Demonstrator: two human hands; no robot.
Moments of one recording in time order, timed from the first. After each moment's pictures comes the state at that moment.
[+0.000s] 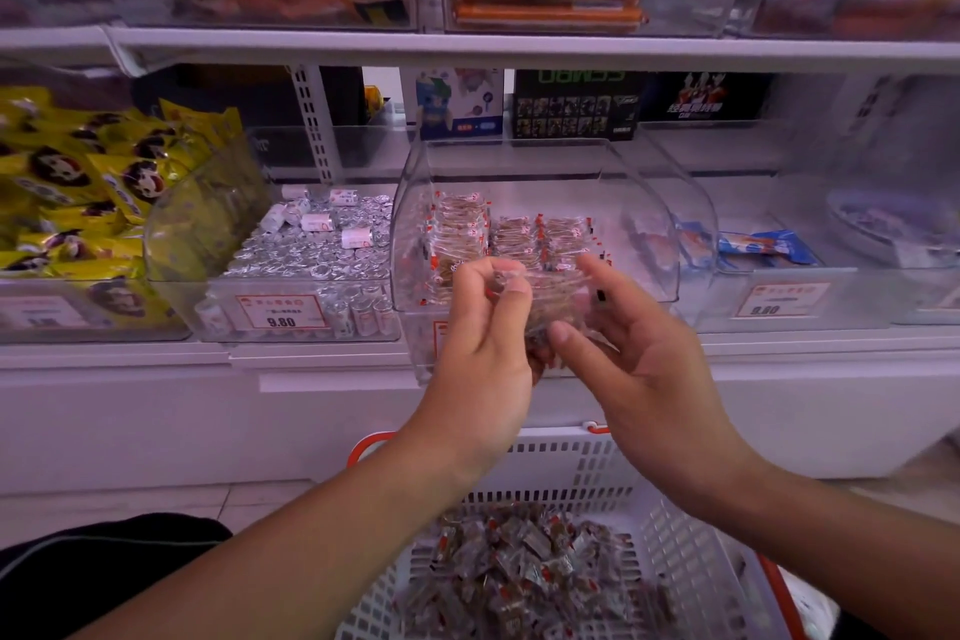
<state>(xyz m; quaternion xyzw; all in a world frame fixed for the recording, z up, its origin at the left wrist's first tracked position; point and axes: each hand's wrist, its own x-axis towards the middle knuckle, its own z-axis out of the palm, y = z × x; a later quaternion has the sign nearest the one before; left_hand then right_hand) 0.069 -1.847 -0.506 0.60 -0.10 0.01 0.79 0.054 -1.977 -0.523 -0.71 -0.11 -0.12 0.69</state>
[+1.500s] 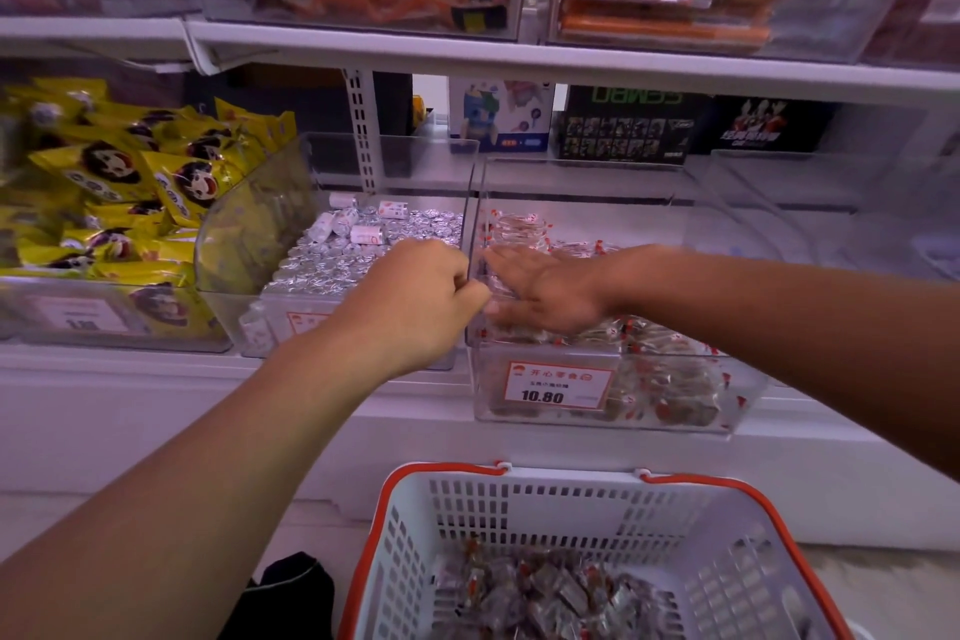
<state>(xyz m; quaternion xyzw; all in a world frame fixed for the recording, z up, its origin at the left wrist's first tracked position) 0.169 -1.736 -0.485 0.96 -0.14 0.11 0.23 0.251 -1.915 -0.503 -0.94 -0.27 0.18 -0.05</state>
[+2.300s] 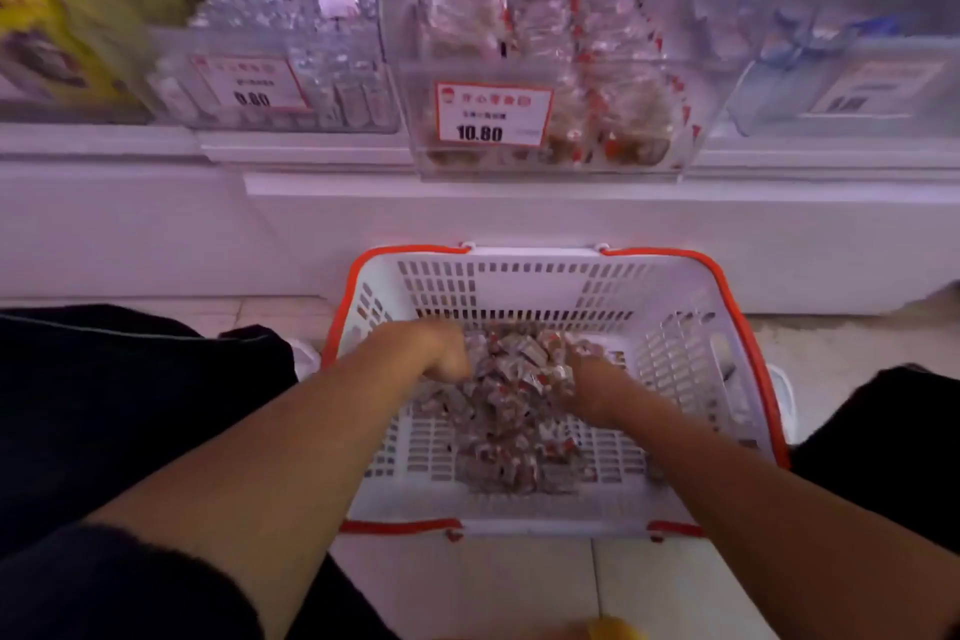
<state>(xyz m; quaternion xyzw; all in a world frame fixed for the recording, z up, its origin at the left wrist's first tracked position) 0.082 -1.793 -0.713 0.90 -0.08 -0.44 0.04 0.033 -2.011 -0.789 -0.94 -0.02 0.31 0.15</state>
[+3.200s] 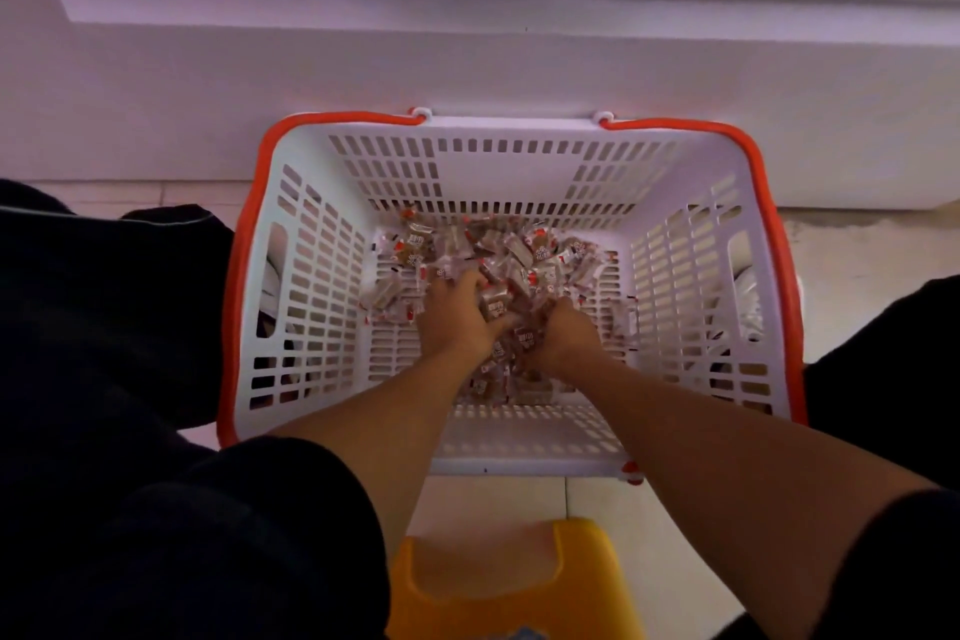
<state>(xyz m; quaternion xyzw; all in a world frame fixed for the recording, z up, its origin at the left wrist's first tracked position) 0.022 -1.867 -0.885 0.92 0.12 -0.21 0.29 0.009 -2.010 -0.911 -0.89 0.19 0.31 0.26</state>
